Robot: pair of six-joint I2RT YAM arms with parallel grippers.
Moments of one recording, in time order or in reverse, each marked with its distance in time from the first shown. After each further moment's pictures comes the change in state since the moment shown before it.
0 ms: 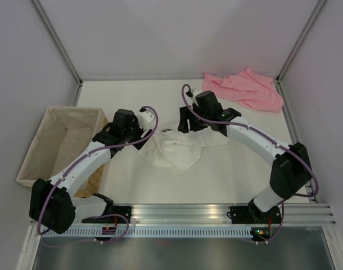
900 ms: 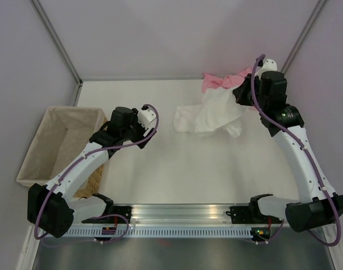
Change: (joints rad) left arm -0.013 -0.014 0.040 -0.003 0.158 0.000; right arm -0.422 -0.400 0.040 -0.047 0.171 0.032
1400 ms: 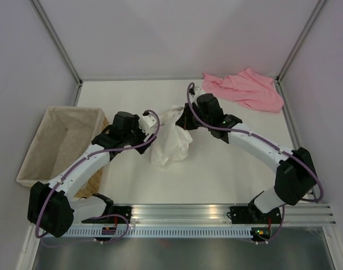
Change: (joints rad) left arm 0.000 0.004 -0.074 0.000 0.033 0.001; right arm 0.426 0.330 -0.237 0.336 -0.172 0.168
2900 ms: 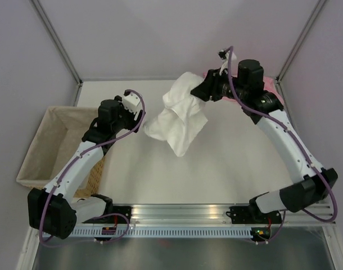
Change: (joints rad) left arm 0.132 -0.016 0.087 0.203 -0.112 -0.106; right arm -0.262 -0.193 0.429 -0.245 -0.314 -0.182
